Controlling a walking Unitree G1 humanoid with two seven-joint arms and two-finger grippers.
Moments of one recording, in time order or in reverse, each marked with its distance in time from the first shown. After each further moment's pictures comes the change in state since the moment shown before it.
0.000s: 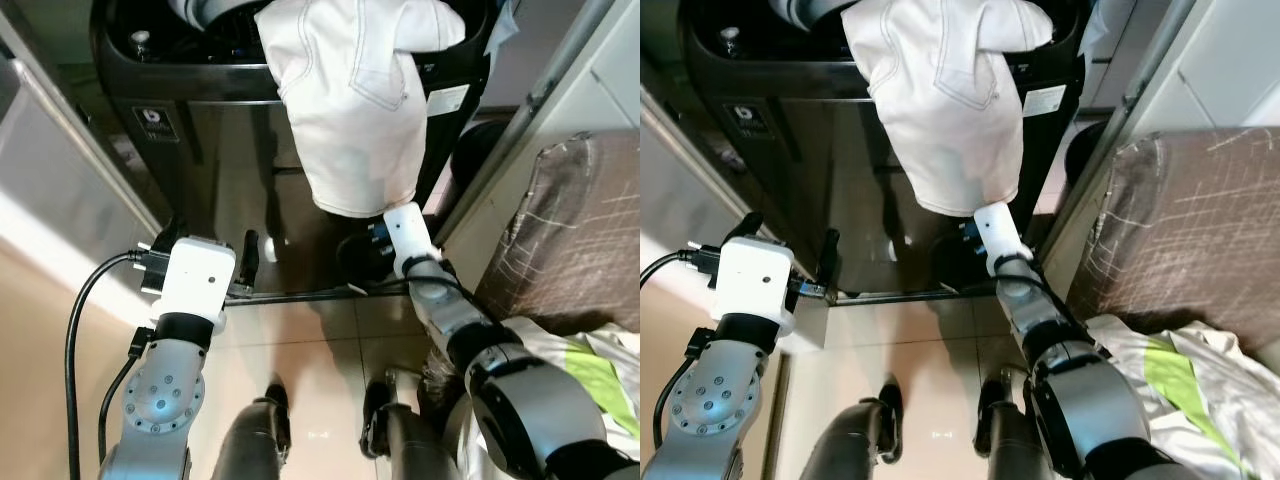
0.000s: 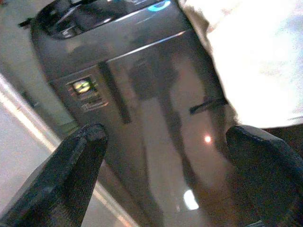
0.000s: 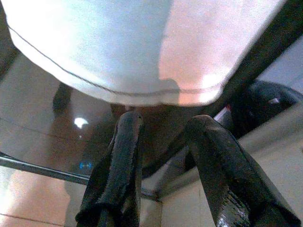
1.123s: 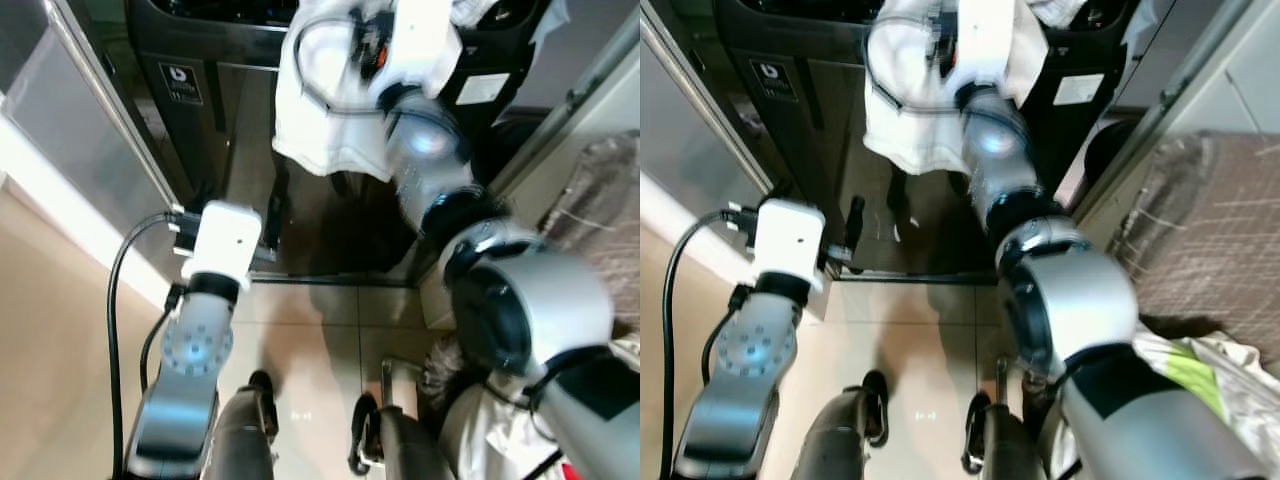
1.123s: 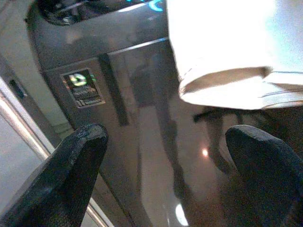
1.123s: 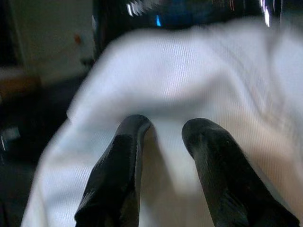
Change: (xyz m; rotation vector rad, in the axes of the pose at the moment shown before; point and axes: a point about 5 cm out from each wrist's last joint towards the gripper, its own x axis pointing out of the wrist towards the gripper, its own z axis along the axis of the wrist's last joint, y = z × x) left arm 0.048 -0.014 0.007 -0.030 -0.111 -0.009; right arm 0.006 -0.036 0.233 0.347 -0.736 0.036
